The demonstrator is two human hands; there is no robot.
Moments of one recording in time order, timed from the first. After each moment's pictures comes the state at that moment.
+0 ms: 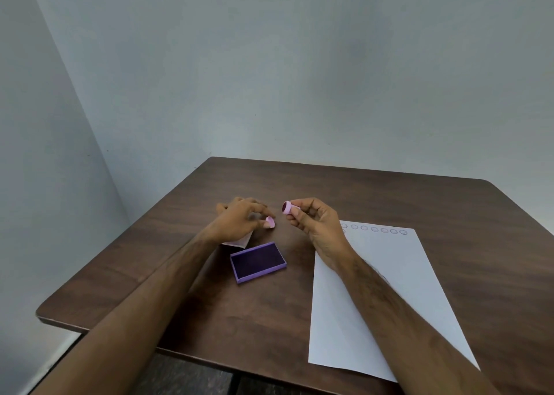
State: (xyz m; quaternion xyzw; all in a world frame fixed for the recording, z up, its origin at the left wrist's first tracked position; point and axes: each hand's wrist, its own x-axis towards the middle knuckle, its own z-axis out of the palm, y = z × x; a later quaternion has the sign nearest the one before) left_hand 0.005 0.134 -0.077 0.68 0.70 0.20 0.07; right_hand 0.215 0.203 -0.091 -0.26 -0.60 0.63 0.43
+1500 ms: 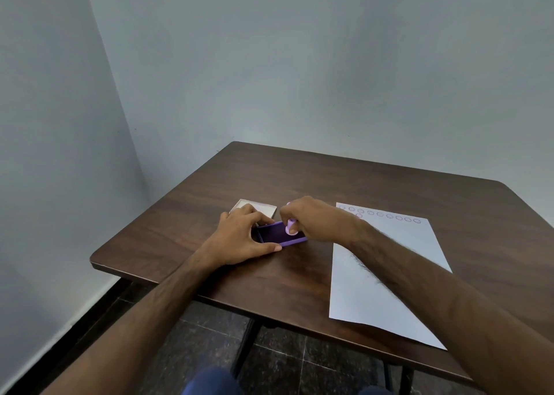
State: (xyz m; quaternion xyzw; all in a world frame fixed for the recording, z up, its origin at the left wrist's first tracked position) left_hand 0.031 0.017 -0.103 0.63 0.72 0.28 0.02; right_hand 0.194 0.143 -0.038 -0.19 -0.98 0.06 -0.02
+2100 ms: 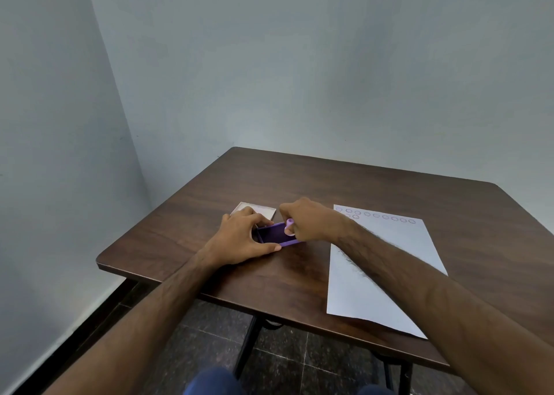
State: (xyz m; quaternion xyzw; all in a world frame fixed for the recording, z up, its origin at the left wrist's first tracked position) left_hand 0.030 0.018 -0.102 0.63 0.73 0.27 0.02; right_hand 0.192 0.135 -0.036 -0.23 -0.97 0.10 -0.02
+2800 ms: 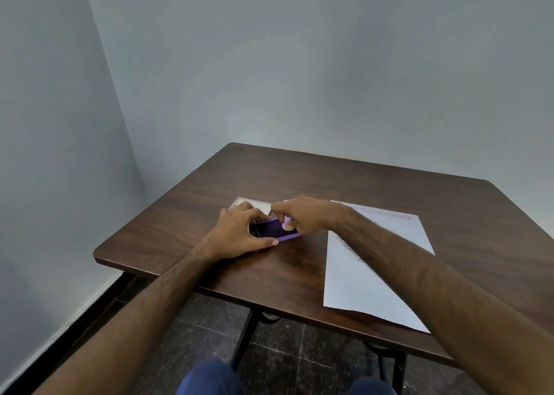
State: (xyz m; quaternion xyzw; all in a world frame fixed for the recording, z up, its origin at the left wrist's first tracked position) left_hand 0.029 0.019 -0.104 0.64 0.72 0.27 0.02; right_hand 0.192 0.139 -0.029 -0.18 -0.97 0.10 -0.08
